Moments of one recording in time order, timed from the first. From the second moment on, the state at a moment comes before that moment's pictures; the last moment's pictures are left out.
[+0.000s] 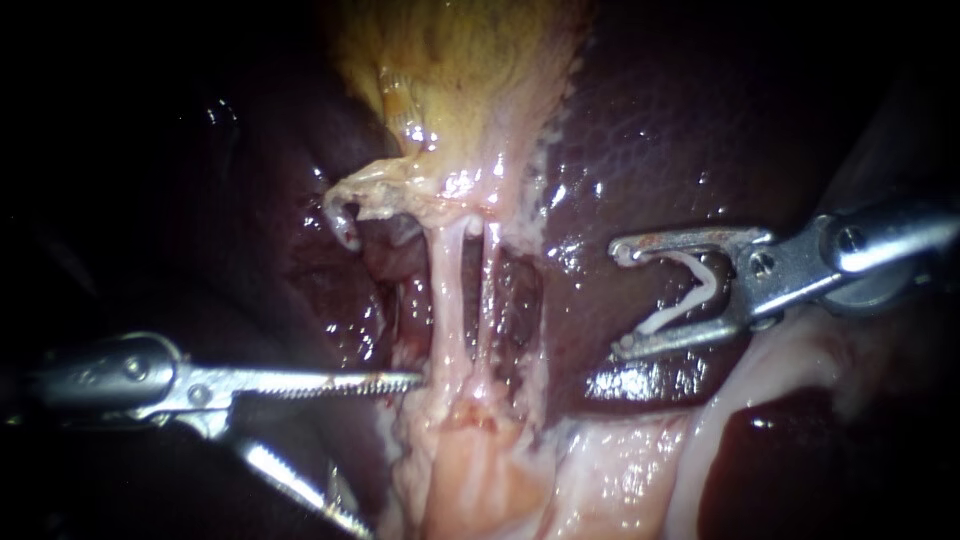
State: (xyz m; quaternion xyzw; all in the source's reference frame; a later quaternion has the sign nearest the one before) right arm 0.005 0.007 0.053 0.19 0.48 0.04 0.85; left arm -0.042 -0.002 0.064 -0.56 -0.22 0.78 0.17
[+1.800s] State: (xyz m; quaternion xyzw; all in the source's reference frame) right arm 0.005 0.008 0.053 0.19 0.48 0.04 0.85; left arm -0.036 0.011 0.060 -0.55 -0.10 0.76 0.34
